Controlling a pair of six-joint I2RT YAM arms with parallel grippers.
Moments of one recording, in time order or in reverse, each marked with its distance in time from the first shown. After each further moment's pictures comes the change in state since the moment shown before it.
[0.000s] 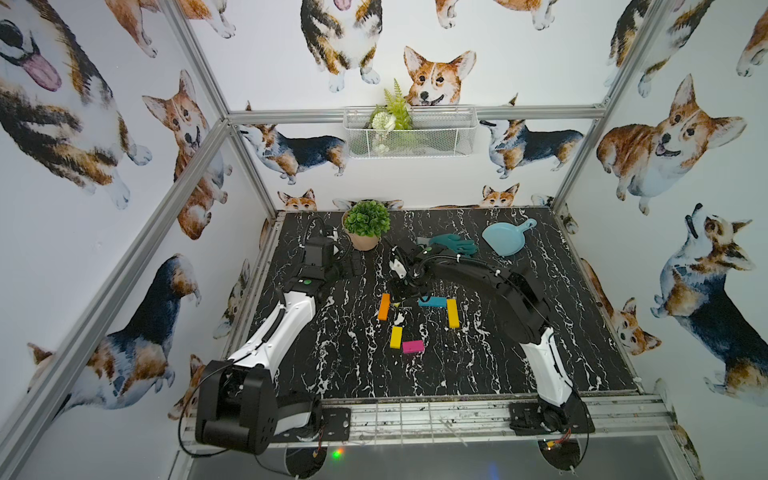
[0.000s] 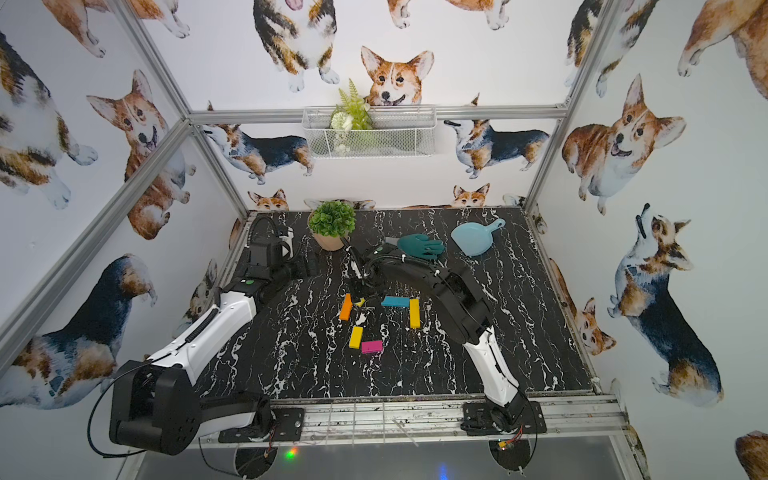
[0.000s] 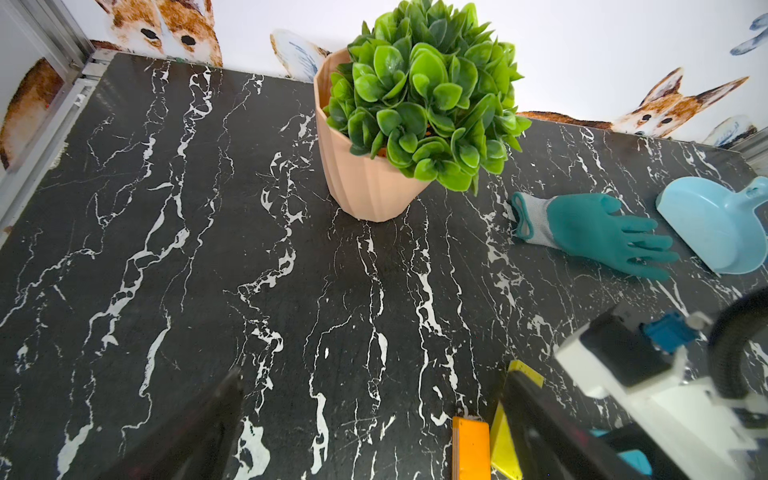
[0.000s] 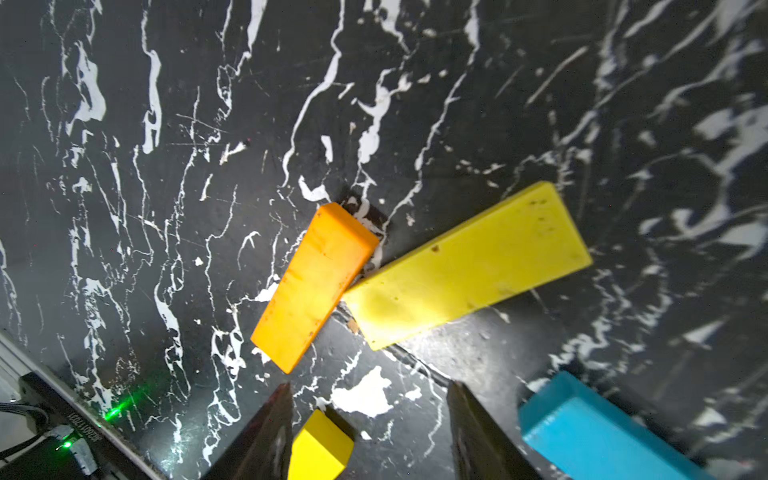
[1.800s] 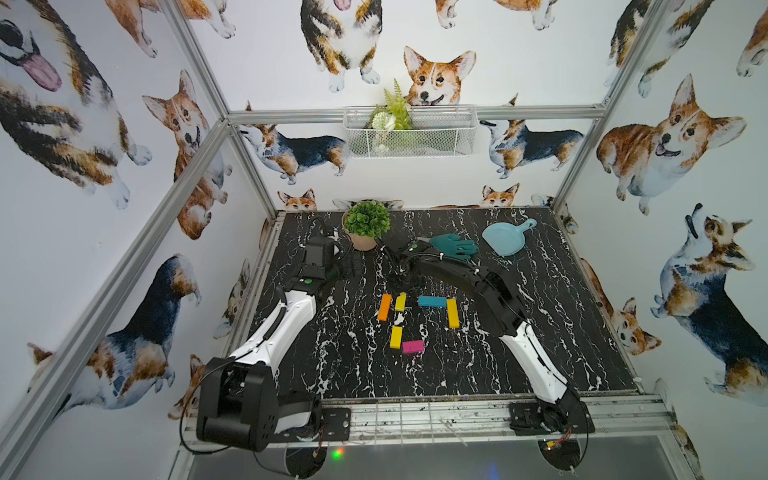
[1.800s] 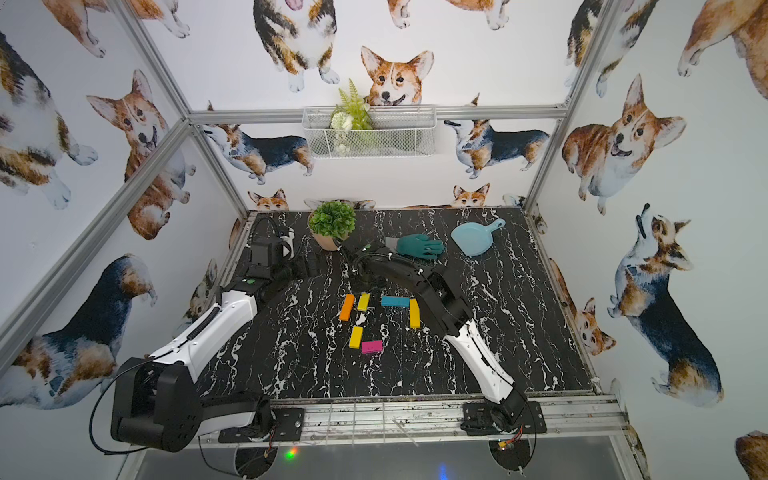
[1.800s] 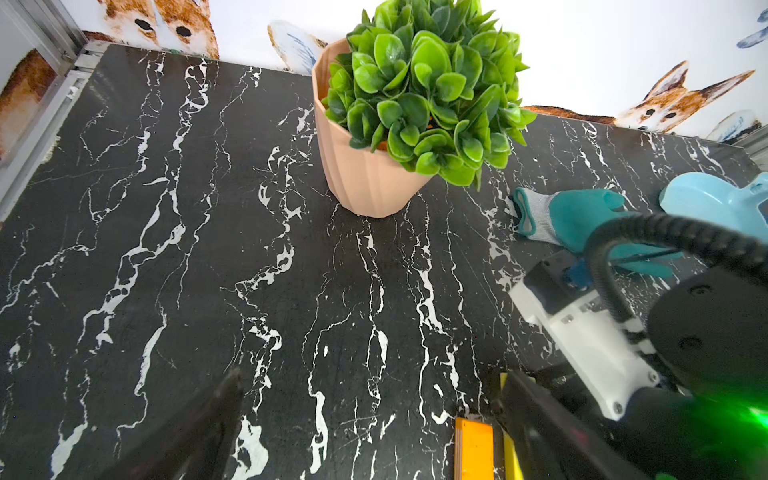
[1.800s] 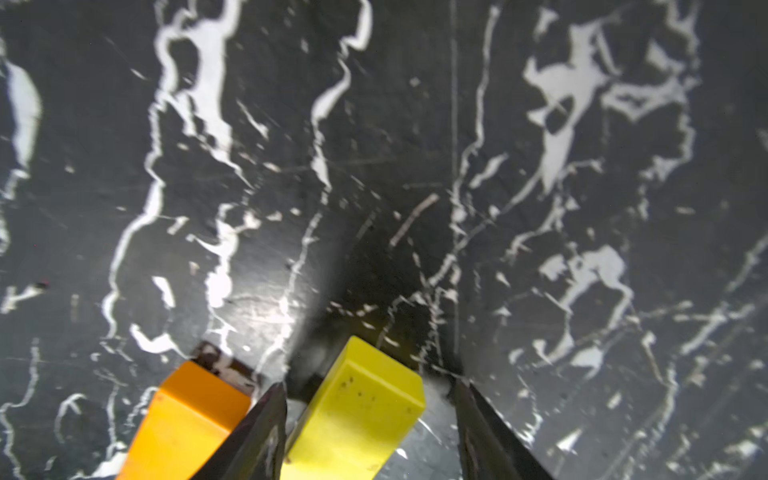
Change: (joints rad) left arm 0.002 0.012 0.001 0.000 0.008 -0.001; right arm 0.019 0.228 0.274 -0.132 0.267 0.002
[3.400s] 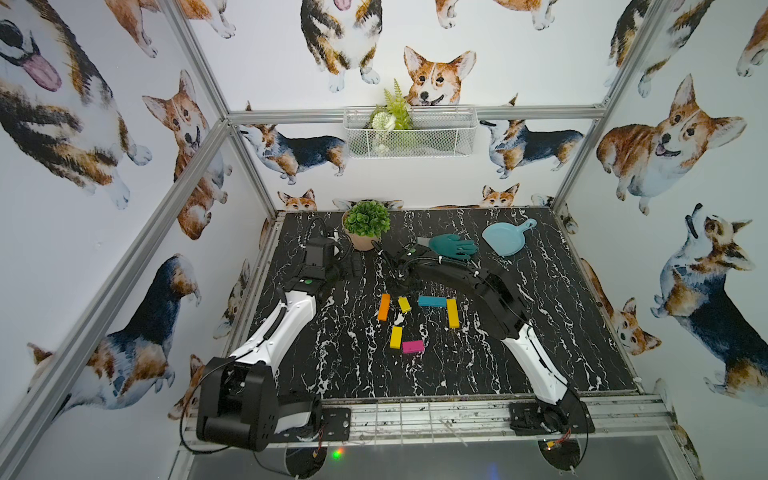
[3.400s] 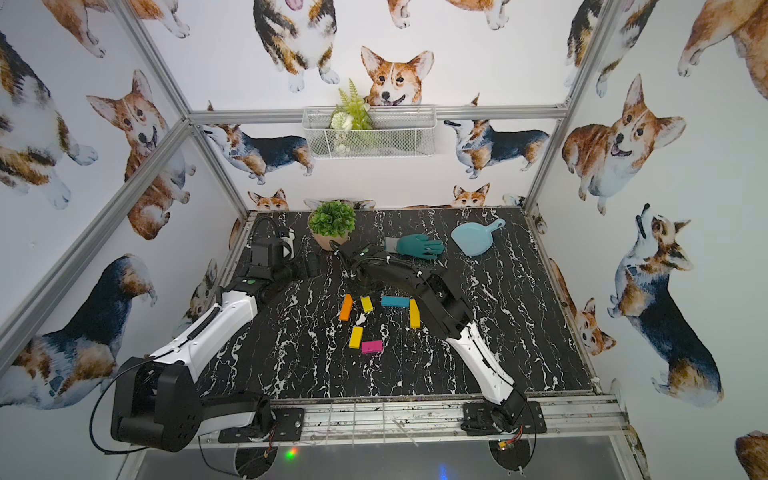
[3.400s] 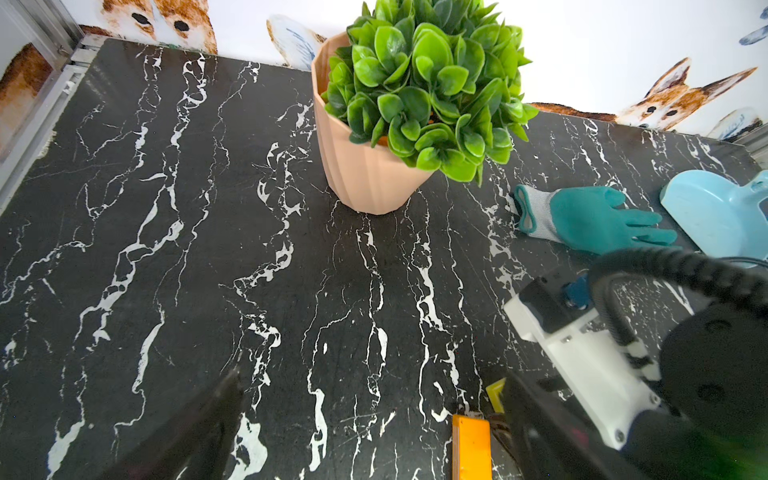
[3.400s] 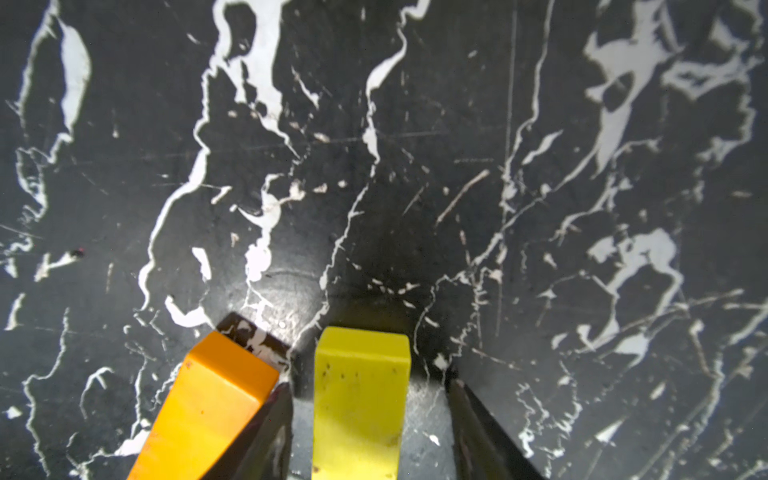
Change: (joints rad) left arm 0.000 0.001 -0.005 0.001 0.000 -0.002; right arm 0.031 -0.019 -0.037 0.045 -0.005 -0.006
